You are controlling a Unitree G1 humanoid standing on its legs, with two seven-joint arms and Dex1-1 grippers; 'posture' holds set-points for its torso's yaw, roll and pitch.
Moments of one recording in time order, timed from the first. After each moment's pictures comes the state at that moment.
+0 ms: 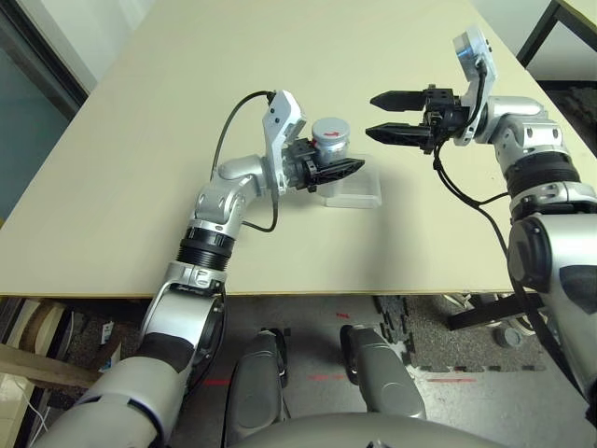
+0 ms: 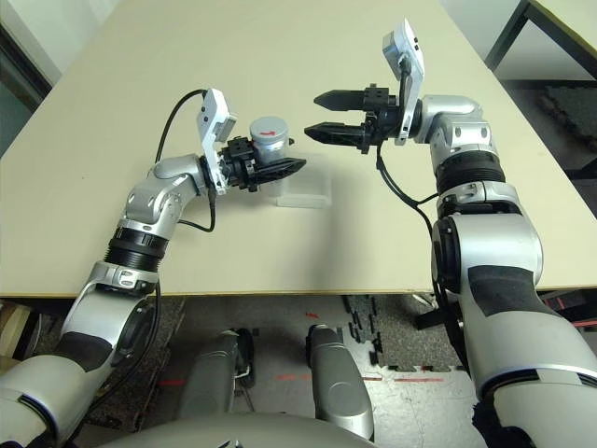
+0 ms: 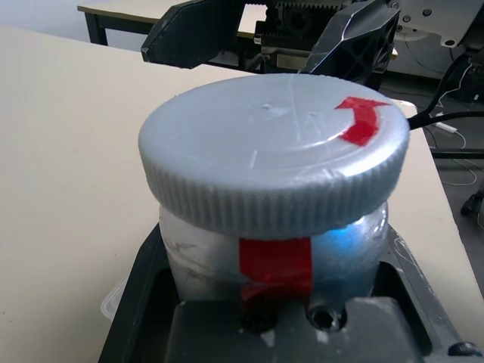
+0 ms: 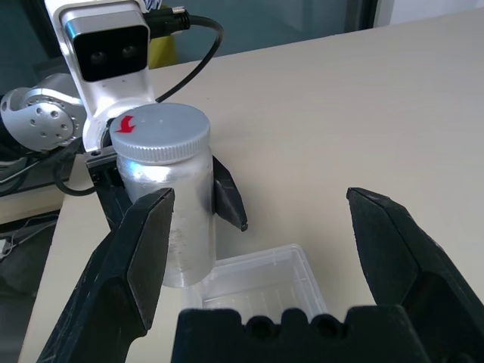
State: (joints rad) left arm -0.79 0.21 -0.08 0.37 -0.32 0.32 -1.00; right arm -1.18 -0.47 -0.07 1.04 0.22 0.12 1.52
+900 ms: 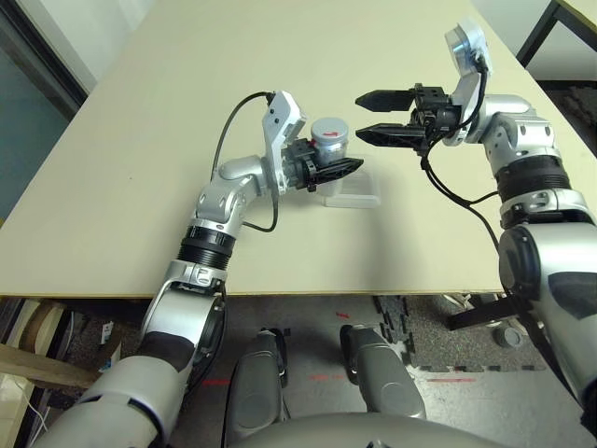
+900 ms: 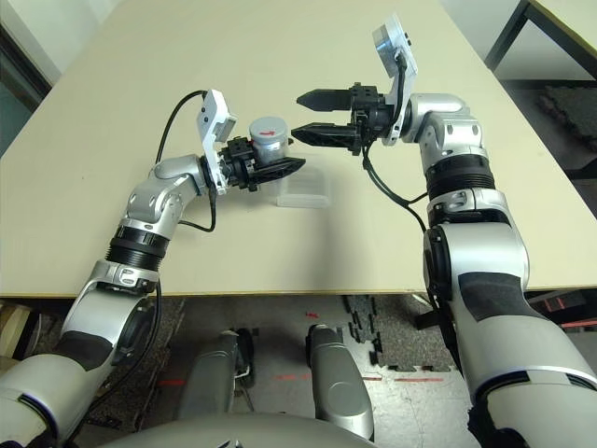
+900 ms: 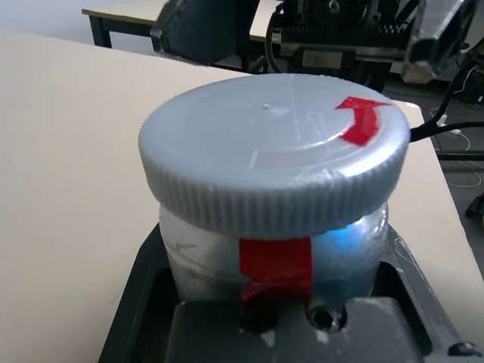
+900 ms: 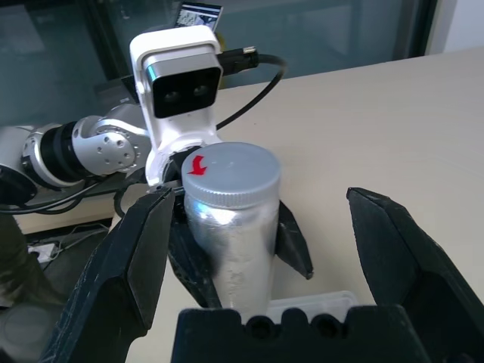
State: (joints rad) left arm -0.80 0.21 -0.08 0.41 -0.32 0.29 -1.00; right arm -1.14 -0.43 -0.06 0.87 0.29 0.24 1.56
